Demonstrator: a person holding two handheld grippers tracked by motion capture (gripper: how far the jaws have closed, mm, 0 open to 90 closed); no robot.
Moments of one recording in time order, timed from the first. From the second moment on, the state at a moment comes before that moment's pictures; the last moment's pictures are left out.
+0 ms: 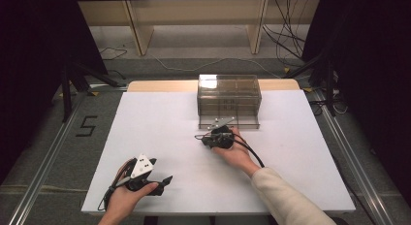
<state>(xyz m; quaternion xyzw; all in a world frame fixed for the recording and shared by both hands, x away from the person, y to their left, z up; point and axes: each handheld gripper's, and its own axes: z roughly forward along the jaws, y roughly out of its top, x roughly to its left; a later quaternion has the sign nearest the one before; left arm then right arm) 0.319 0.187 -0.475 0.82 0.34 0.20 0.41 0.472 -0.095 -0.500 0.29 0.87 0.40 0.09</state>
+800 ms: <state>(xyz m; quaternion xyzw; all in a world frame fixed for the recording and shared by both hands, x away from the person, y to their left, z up) 0.319 0.188 -0.474 0.82 0.34 0.20 0.40 0.469 -0.100 -0.489 0.29 0.86 0.41 0.11</state>
